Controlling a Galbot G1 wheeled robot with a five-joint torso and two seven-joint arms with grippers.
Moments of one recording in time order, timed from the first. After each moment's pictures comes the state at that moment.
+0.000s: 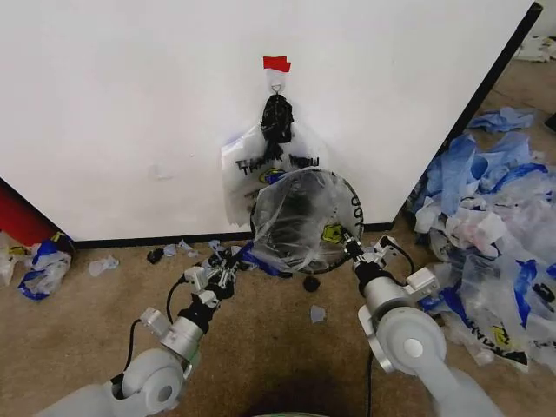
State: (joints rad) left arm 1.08 -0.64 0.26 -1.98 -1.12 -0.50 -0.13; right arm -1.16 1.07 0.17 2.22 1.37 0.08 0.67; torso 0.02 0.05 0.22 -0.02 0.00
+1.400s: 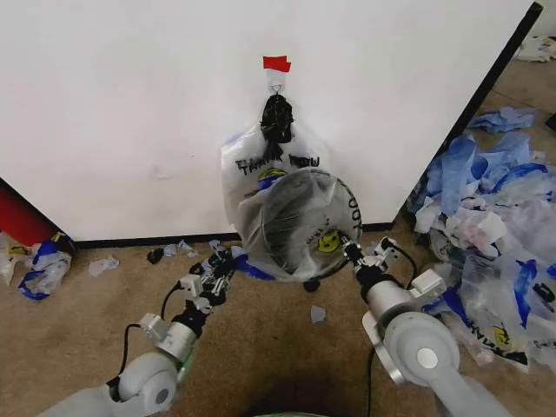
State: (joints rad) left arm 1.15 -0.60 0.18 -1.91 -1.01 -0.47 -0.21; right arm -1.18 1.07 0.20 2.27 1.41 0.06 0.69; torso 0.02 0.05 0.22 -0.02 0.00
